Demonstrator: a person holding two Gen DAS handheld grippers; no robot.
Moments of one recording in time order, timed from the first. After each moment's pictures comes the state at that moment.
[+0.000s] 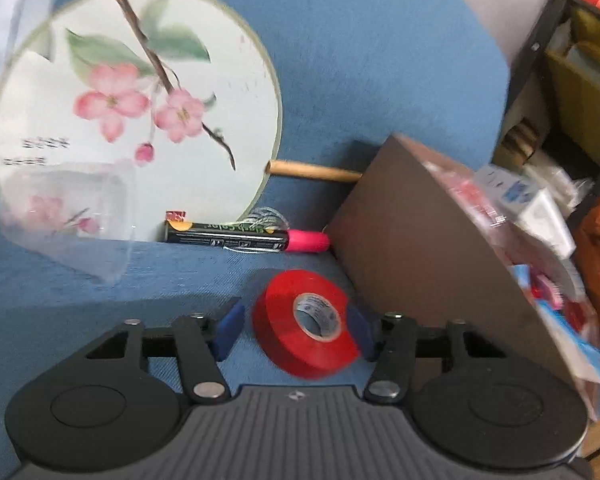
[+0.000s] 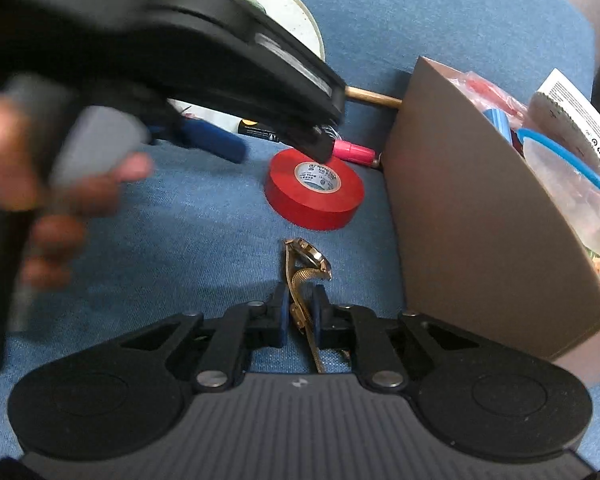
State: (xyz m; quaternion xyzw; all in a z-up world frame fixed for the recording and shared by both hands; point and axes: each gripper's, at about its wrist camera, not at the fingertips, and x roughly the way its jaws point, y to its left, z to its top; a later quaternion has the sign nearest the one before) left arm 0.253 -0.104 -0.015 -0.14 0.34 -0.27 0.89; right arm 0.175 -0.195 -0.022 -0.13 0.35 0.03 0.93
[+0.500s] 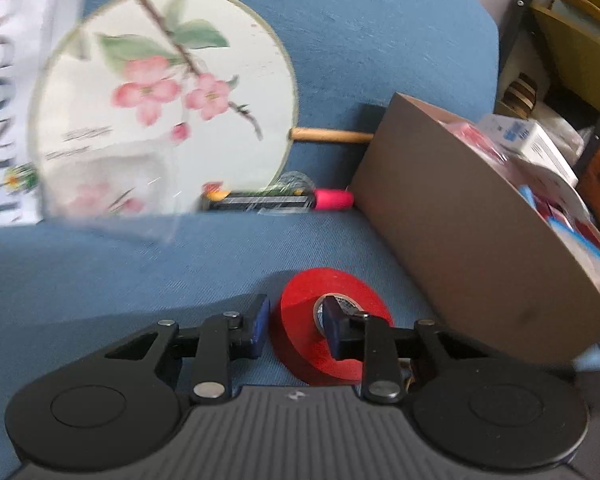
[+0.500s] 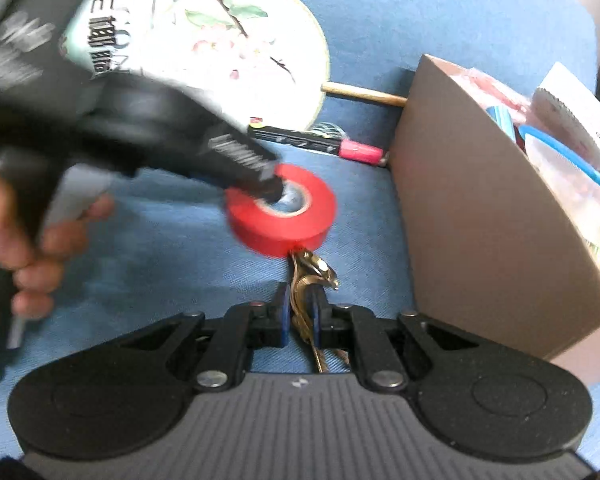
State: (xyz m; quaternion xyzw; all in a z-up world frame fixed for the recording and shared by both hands) left arm 0.210 -0.071 -0.019 -0.06 0.34 -0.26 0.90; right arm 0.170 -0.201 -0.014 -0.10 0.35 0.05 0.93
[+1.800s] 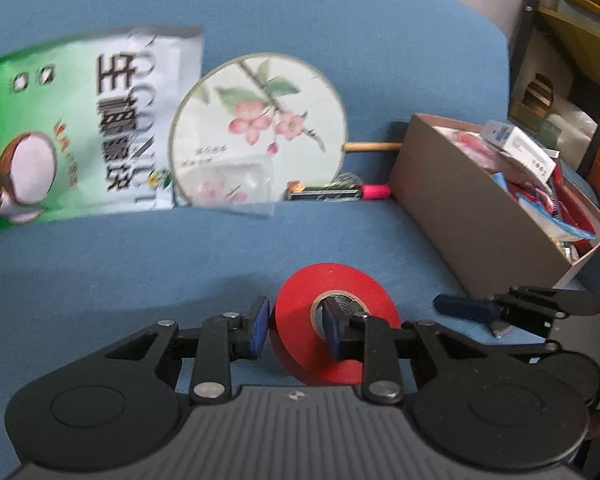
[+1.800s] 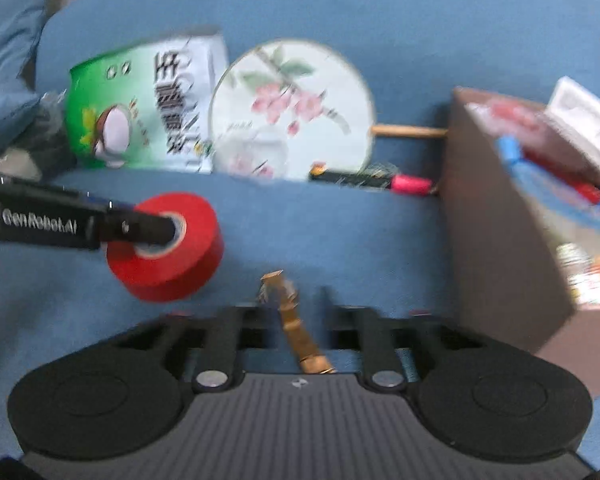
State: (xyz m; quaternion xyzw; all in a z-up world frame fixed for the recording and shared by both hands) left arm 0.128 -0.021 0.021 -0.03 0.34 -0.18 0.92; right arm 0.143 -0.209 0.001 -0.03 0.32 0.16 0.94
